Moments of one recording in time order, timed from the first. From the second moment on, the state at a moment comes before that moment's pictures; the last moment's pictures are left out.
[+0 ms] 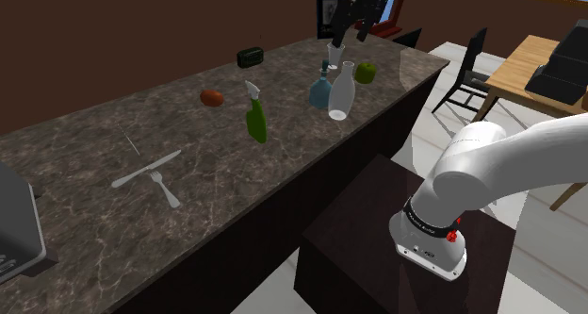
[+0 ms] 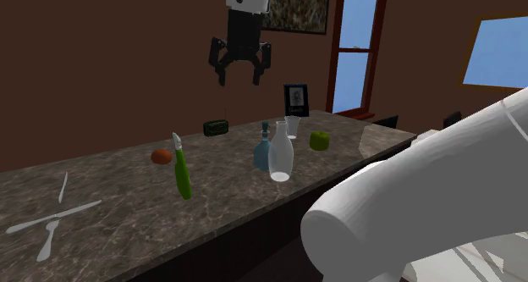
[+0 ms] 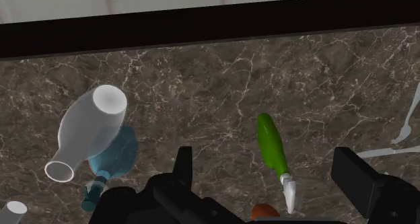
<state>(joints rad) 0.02 -0.75 -0.03 -2.26 0.00 1.72 0.13</state>
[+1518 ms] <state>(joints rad) -0.05 -0.32 -0.39 -2.26 -0.07 2.16 -0.27</state>
